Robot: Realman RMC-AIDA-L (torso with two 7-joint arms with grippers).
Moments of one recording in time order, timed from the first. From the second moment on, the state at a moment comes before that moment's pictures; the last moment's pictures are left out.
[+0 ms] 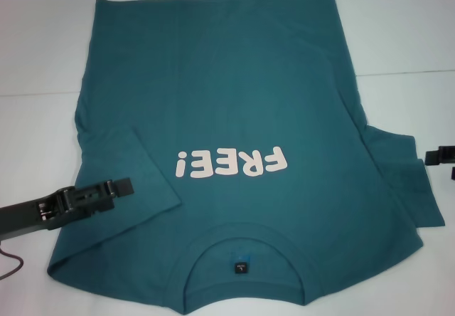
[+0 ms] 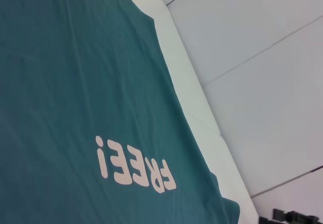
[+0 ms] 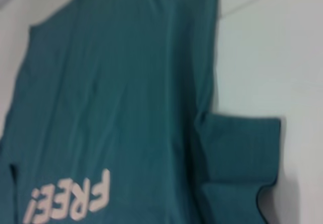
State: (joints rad) left arm -0.50 -2.11 0.43 0.75 2.16 1.60 -2.19; right arm 0.56 1.84 -0.49 -0.65 -2.39 -1.37 2.40
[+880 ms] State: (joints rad) left arm -0.50 -2.11 0.44 0.75 2.14 1.60 -2.19; right arm 0.62 1.89 -0.59 -0.57 -2.40 -1.14 2.39
